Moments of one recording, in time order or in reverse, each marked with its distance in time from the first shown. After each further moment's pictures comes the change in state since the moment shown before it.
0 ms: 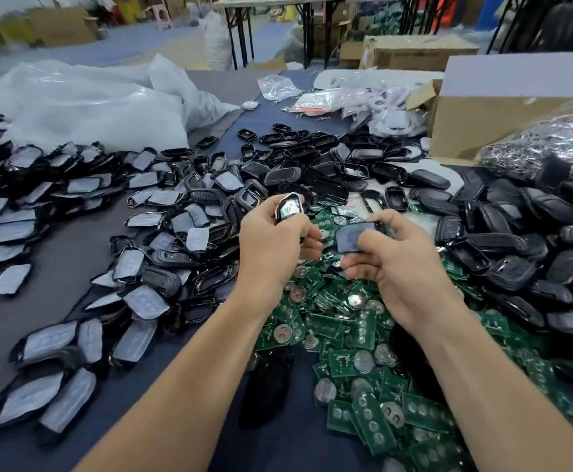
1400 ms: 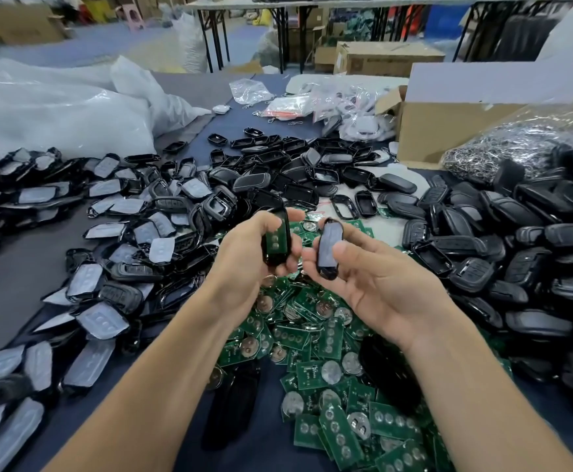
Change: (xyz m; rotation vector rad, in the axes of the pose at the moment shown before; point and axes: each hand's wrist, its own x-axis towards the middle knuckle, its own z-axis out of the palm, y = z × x) left_hand 0.002 0.000 0.000 -0.105 -0.333 -0.136; right_hand -0.004 -0.007 -0.022 0.420 -0.265 0.257
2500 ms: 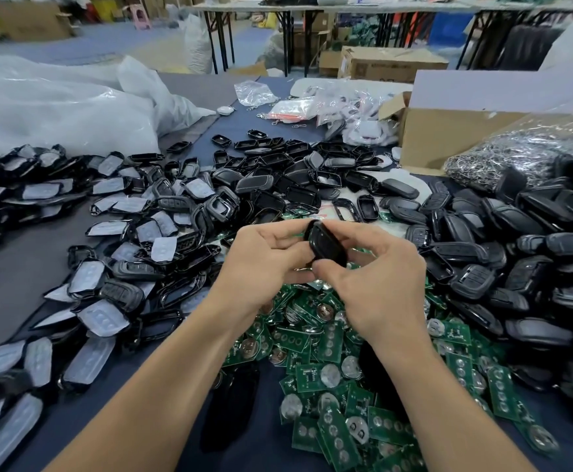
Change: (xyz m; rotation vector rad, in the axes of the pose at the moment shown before) left_hand -0.010 0.002 0.011 0.111 -0.052 0.099; right_hand 0.001 0.020 0.008 -1.063 0.410 -0.678
